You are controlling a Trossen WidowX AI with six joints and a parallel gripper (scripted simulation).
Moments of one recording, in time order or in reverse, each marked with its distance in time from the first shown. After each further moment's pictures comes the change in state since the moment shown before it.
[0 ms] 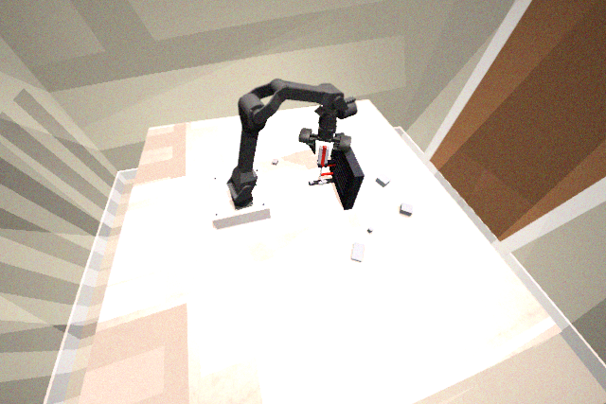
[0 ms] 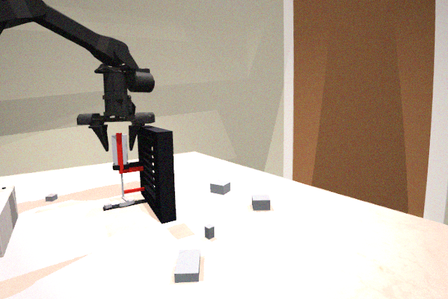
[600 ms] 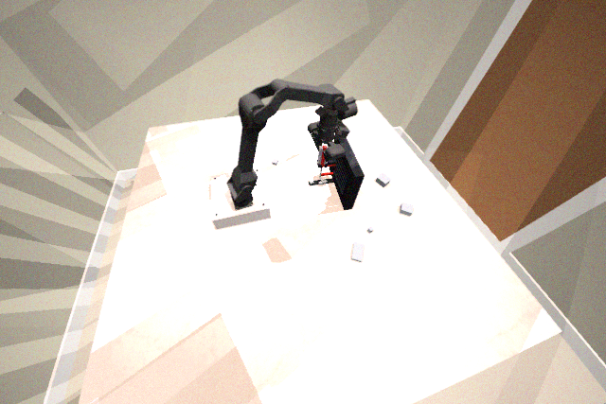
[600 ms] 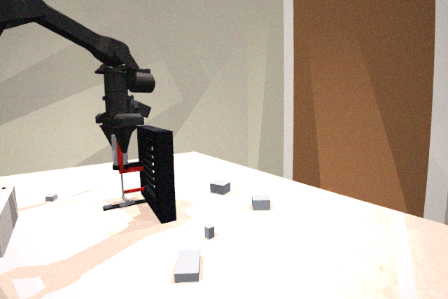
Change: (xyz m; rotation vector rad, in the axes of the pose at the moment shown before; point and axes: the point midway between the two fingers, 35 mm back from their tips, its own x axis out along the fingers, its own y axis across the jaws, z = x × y) arm 0.000 -0.002 -0.001 0.891 -0.002 -0.003
